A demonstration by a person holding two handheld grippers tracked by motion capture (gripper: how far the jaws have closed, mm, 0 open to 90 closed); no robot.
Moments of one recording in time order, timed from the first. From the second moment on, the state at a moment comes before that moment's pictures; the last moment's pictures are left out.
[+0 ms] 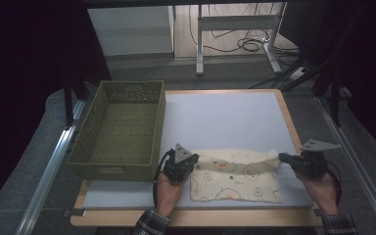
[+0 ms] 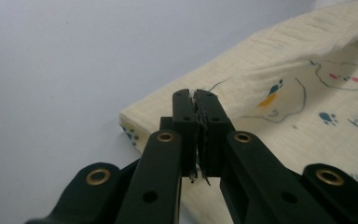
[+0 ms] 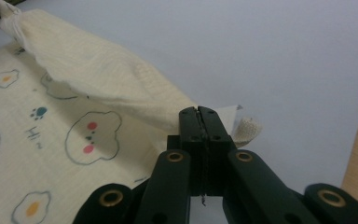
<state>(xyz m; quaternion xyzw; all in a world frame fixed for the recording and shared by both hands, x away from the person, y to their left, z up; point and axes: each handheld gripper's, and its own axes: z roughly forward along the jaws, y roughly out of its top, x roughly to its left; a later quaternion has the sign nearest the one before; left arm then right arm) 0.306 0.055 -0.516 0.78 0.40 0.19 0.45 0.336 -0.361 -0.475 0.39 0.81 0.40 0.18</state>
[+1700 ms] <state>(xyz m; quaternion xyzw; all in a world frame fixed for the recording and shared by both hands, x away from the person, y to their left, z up) 0.219 0.090 -0.519 0.79 0.38 0.14 0.47 0.244 -0.370 -0.491 0.36 0.84 0.38 0.15</state>
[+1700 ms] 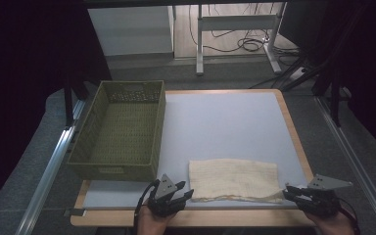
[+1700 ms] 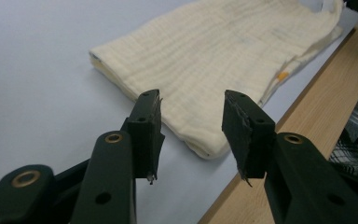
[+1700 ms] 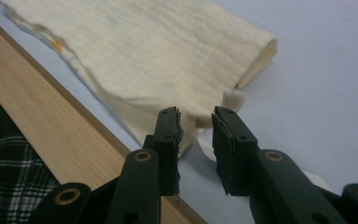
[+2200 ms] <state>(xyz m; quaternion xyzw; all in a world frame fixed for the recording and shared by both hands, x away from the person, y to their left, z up) 0.254 0.060 -0.537 0.81 0.39 0.13 0.42 0.267 -0.347 -0.497 0.35 0.85 0.37 0.14</state>
